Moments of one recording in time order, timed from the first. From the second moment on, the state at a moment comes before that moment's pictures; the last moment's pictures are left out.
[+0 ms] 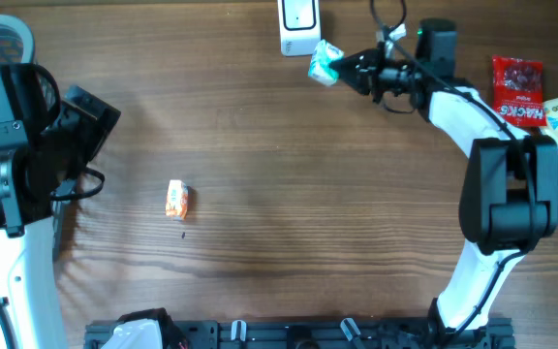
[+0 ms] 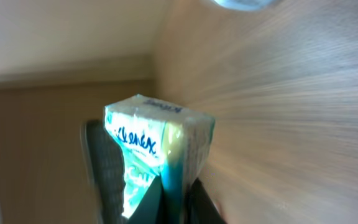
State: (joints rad) left arm 0.15 1.26 1.66 -1.36 -0.03 -0.85; right arm 0.07 2.07 1.42 -0.17 -0.92 0.92
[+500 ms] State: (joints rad) left arm 0.15 1.26 1.66 -1.36 -0.03 -0.85; right arm 0.37 2.08 1.83 -0.33 0.28 0.17
